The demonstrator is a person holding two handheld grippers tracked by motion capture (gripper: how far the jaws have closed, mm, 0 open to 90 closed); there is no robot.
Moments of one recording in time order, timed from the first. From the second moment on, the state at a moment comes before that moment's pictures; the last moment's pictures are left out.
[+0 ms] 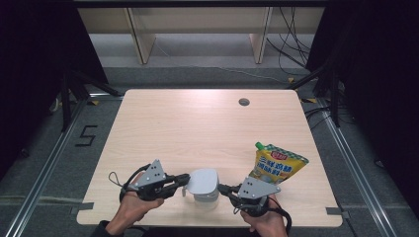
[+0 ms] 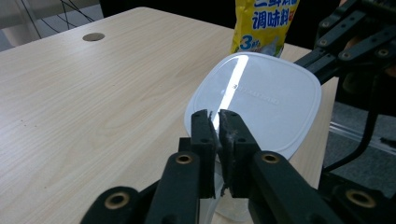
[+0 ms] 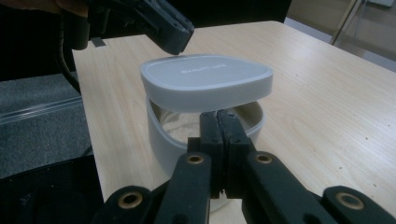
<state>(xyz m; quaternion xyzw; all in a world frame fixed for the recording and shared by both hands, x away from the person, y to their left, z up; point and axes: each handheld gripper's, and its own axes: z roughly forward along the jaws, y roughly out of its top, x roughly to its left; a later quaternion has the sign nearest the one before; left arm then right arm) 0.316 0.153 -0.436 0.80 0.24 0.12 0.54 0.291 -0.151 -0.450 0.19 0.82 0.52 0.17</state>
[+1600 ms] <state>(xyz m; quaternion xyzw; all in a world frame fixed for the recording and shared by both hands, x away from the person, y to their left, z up) 0.288 0.189 -0.486 0.81 0.29 0.14 0.49 0.292 -0.110 -0.429 0.15 0.81 0.53 0.19</state>
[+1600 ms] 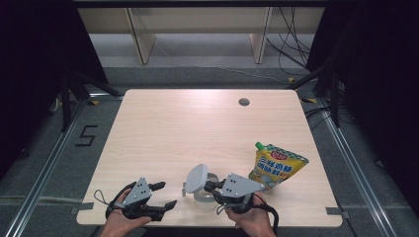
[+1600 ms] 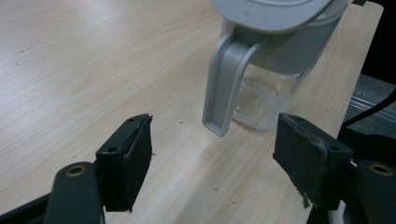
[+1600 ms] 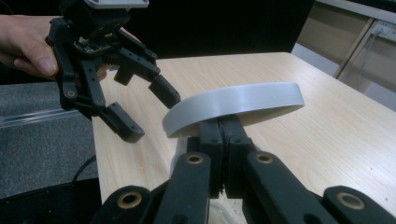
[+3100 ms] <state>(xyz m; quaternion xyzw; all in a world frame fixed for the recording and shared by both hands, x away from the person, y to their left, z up) 0.291 0.188 -0.492 0.82 0.29 0.14 0.47 0.290 -0.192 -0.441 0.21 0.79 0.54 0.21</state>
